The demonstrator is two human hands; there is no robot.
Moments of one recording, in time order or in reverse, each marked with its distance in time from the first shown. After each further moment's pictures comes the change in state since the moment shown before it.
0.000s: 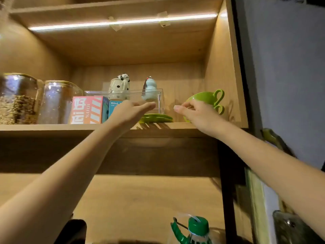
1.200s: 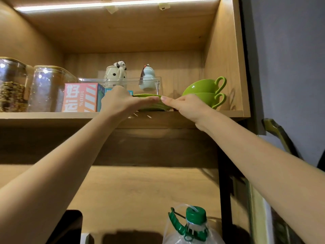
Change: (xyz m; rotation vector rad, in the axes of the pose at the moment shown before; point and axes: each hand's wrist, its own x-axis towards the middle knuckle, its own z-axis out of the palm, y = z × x) left_hand 0.010 -0.020 0.004 0.142 0.200 -0.094; right_hand 0.009 -0.006 0.028 0.257 -0.054 0.186
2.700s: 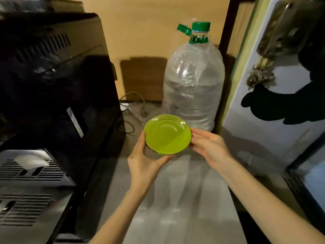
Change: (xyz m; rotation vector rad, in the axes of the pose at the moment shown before) left_hand -0.532 -0.098 -0.004 -0.325 -0.335 -0.572; right_hand -0.456 0.163 0.117 0.726 -0.020 1.033
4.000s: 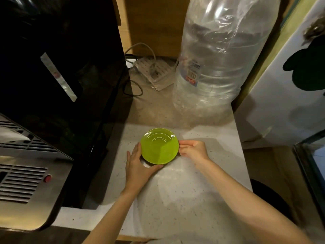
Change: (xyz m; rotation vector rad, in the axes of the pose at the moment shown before) left_hand -0.052 -0.149 -0.015 0.309 -0.236 -0.374; right_hand 0.053 0.167 0.013 -0.368 0.054 0.356
